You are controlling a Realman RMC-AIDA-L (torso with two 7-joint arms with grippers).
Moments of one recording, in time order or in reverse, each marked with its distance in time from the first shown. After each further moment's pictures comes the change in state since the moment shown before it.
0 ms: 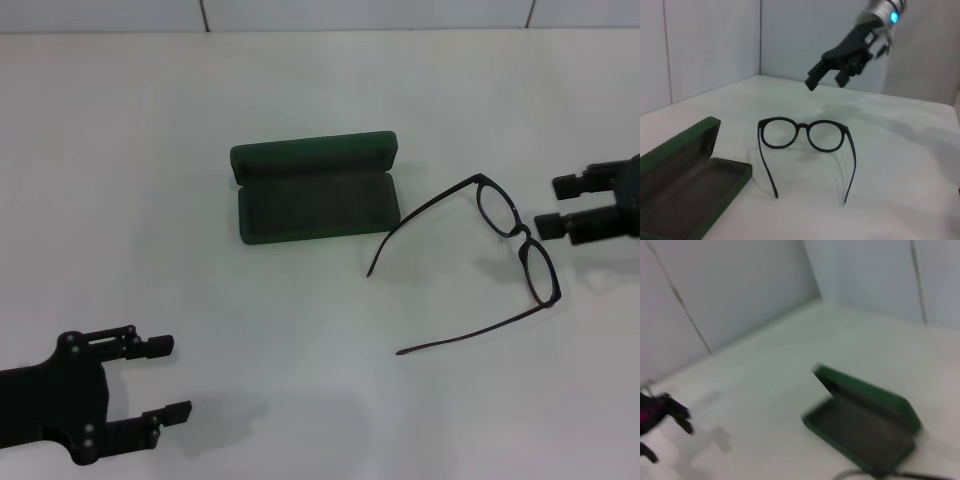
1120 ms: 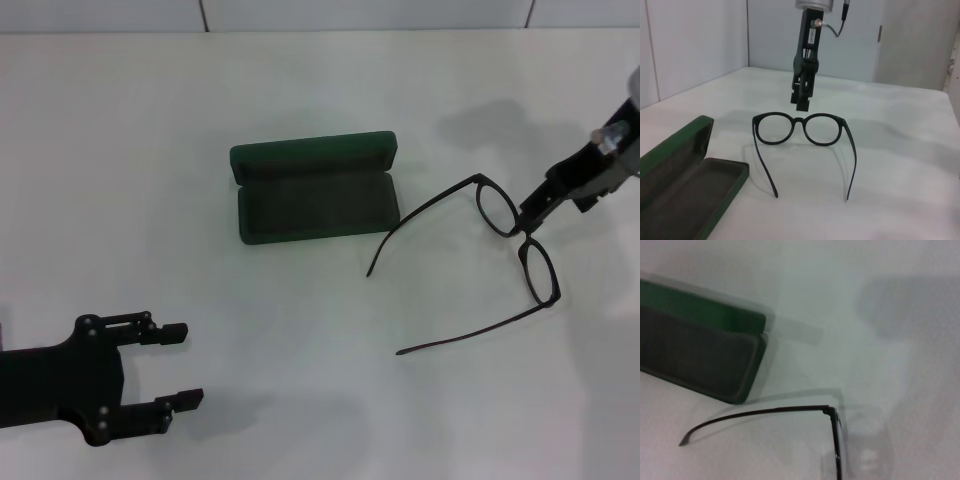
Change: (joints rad) left arm -0.061 -0.002 -0.001 -0.002 0.049 -0.016 -0.002; right arm 0.495 0.088 -0.132 0.100 -0.786 0.016 0.927
